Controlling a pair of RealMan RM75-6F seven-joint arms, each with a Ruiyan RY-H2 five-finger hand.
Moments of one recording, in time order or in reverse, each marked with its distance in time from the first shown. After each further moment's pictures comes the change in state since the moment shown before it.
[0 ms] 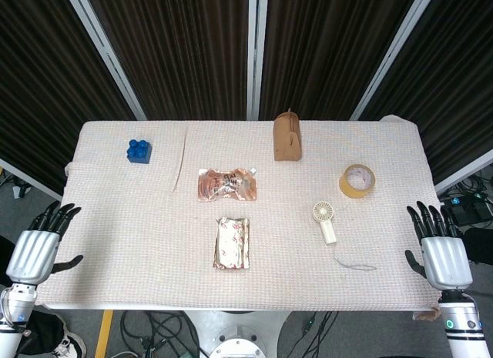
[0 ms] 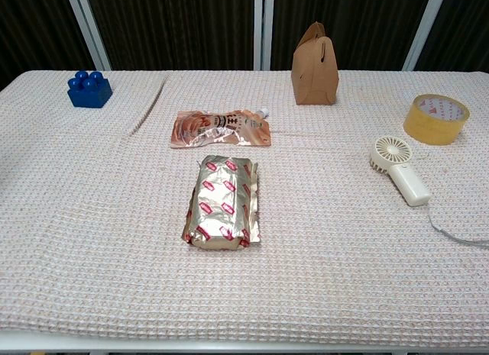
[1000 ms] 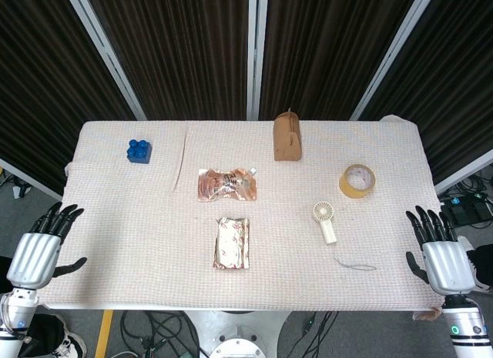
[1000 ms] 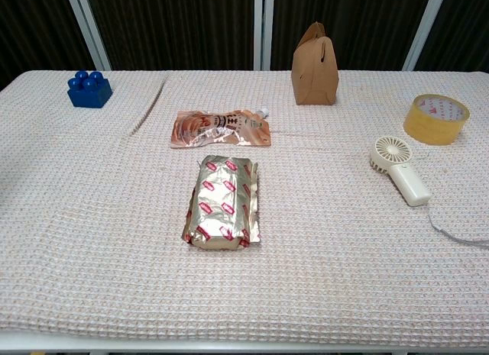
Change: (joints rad) left arm 0.016 0.031 0.010 -0.093 0.031 0.040 0.019; right arm -0.008 0.019 -0.032 0.027 -0.064 0.014 0.075
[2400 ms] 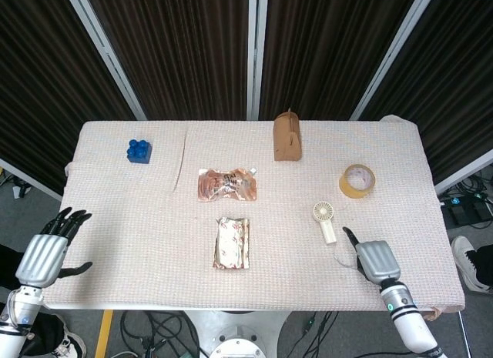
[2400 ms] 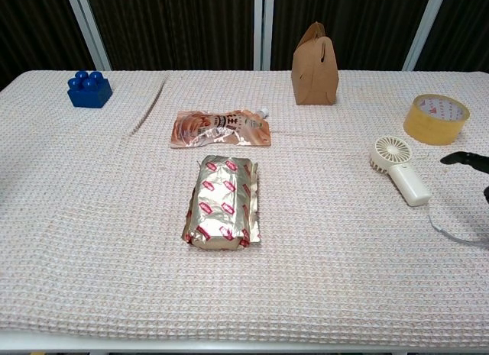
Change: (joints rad) left arm -0.028 -0.027 0.018 0.084 -0.012 -0.082 -0.110; right arm 0.212 -0.201 0.008 -0.041 0.351 -0.403 -0.329
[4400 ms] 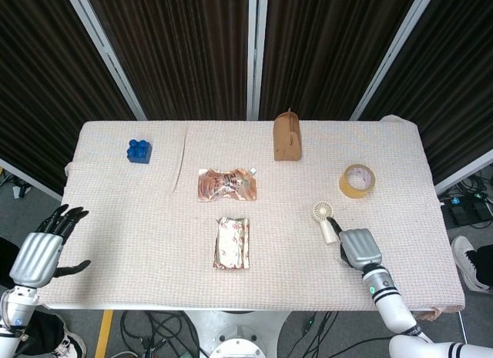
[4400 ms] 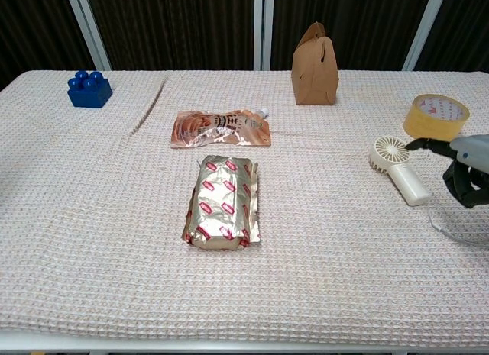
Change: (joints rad) left arm 0.002 0.050 0.002 -0.054 0.023 0.035 -0.031; right arm 0.169 -0.026 -0.030 -0.035 0.162 0.046 0.001
